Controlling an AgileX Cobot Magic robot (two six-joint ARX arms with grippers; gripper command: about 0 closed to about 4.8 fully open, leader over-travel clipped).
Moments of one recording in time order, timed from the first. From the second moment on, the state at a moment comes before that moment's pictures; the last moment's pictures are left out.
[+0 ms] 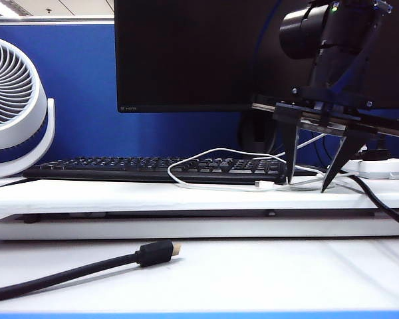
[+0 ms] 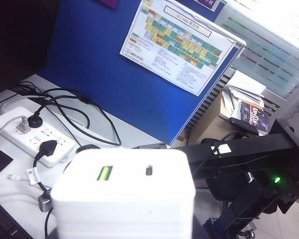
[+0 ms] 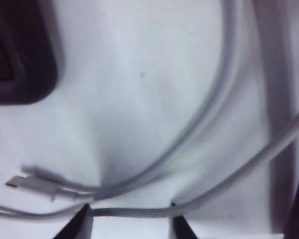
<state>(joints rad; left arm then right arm) -0.45 1.63 2.17 -0.85 0.95 -0.11 0.42 1.69 1.27 -0.88 -0.13 0.81</state>
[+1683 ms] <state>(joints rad) -0.45 1.63 2.17 -0.85 0.95 -0.11 0.38 1.56 1.29 -0.83 0.20 0.18</state>
